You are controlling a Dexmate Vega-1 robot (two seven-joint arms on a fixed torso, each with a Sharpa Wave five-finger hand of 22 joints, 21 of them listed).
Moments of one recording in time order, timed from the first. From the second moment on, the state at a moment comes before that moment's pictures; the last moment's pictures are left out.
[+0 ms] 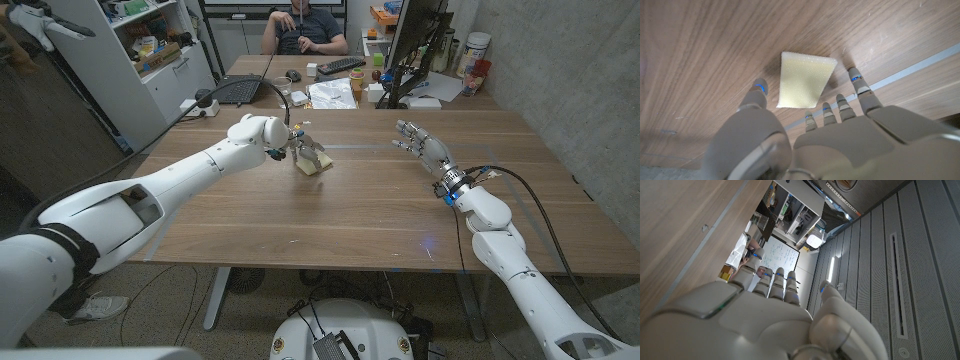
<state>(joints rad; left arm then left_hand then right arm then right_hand) 0.22 0.57 0.98 -1.41 0.57 0.34 -0.63 0.54 -0.12 0.48 -0.15 0.27 -0.06 -0.22 0.20 0.18 -0.06 -0.03 0.21 0.19 0.02 0.07 0.19 0.17 0.24 0.20 0.33 0.18 -0.99 -0.35 -0.08 -1.39 0.34 0.46 0.43 0.15 0.10 0.40 0.03 0.18 0.18 0.03 0.19 0.18 0.16 0.06 0.19 0.19 0.06 0.02 0.19 0.19 0.31 0.03 0.19 0.17</state>
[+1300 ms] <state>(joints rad) 0.09 0.42 1.21 -1.19 0.79 0.27 -0.53 1.32 0.10 0.41 -0.17 0.18 0.34 -0.14 0.25 0.18 0.57 0.17 0.46 0.28 0.84 0.03 0.49 0.25 0.93 -0.13 0.80 0.26 -0.96 -0.31 -0.08 -1.28 0.39 0.61 0.45 0.12 0.09 0.39 0.04 0.19 0.23 0.04 0.21 0.19 0.20 0.06 0.20 0.19 0.11 0.04 0.20 0.19 0.36 0.04 0.21 0.17</state>
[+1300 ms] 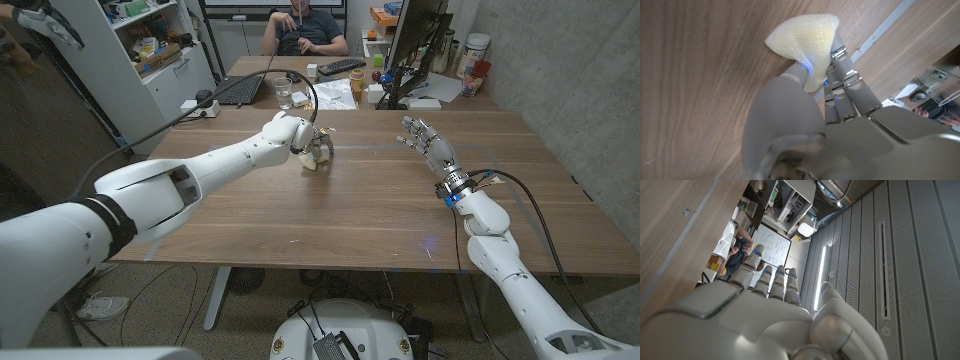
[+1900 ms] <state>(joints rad) 0.21 0.53 1.09 -1.42 0.94 0.30 -0.34 1.35 0.08 0.40 -0.17 0.19 1.07 -0.08 0.33 0.19 0.80 0.02 0.48 0.34 0.89 0.01 0.51 0.28 0.97 -0.14 0.88 0.26 -0.95 -0.32 -0.09 -1.27 0.38 0.61 0.46 0.11 0.08 0.39 0.04 0.19 0.24 0.04 0.21 0.19 0.20 0.06 0.20 0.19 0.11 0.04 0.20 0.19 0.36 0.04 0.21 0.17</state>
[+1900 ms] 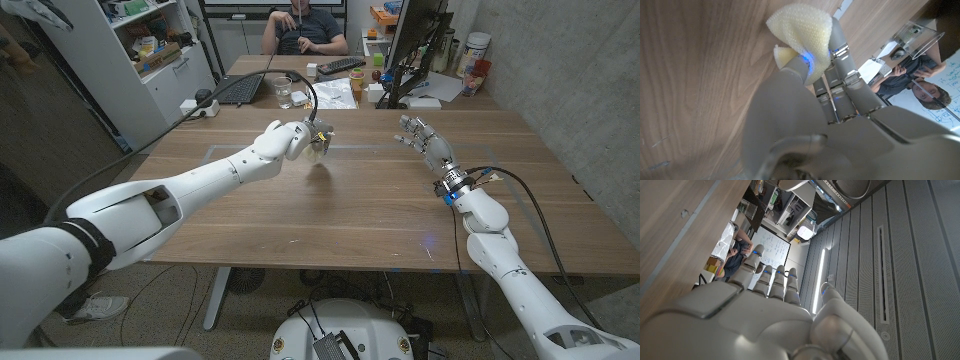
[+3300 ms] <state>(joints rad) 0.49 0.63 0.78 -1.76 1.00 0.31 0.04 1.35 0.06 0.39 -0.17 0.21 1.12 -0.06 0.32 0.19 0.84 0.00 0.49 0.39 0.90 0.00 0.52 0.30 0.99 -0.14 0.94 0.24 -1.01 -0.36 -0.12 -1.37 0.37 0.61 0.41 0.10 0.08 0.39 0.04 0.19 0.25 0.05 0.21 0.19 0.21 0.07 0.20 0.19 0.11 0.04 0.20 0.19 0.36 0.04 0.20 0.17</state>
